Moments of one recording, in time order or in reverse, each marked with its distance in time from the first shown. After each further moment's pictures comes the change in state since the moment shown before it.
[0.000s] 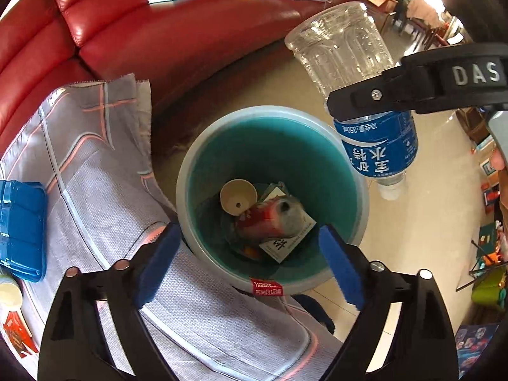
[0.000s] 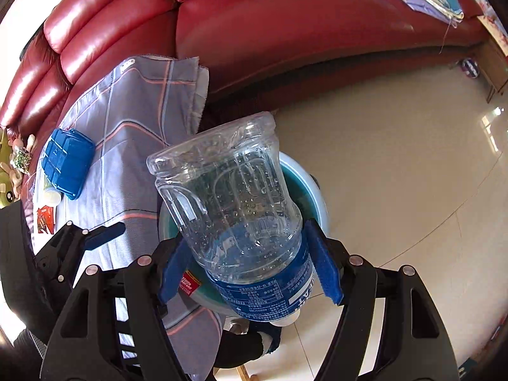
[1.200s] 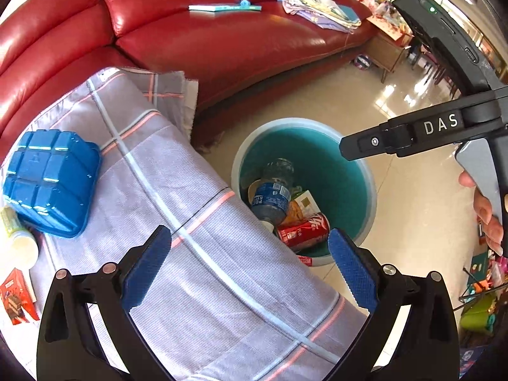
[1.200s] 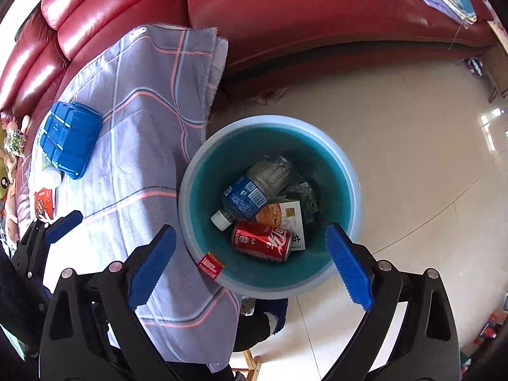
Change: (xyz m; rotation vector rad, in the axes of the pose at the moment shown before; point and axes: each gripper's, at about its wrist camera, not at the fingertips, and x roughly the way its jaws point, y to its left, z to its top) left arm -0.064 0.049 -0.040 -0.132 -0.089 0.006; right arm 0.008 0.052 -0.009 -0.035 0.099 -0.040
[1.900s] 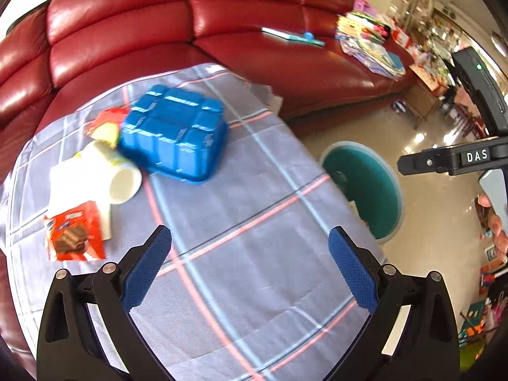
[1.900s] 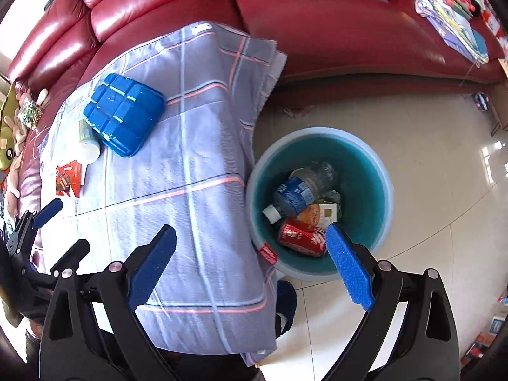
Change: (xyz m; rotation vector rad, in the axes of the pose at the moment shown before) left arm -0.094 0.116 -0.074 -0.226 -0.111 0.112; right arm -0.032 0.103 -0.024 -0.122 -0.048 -0.011
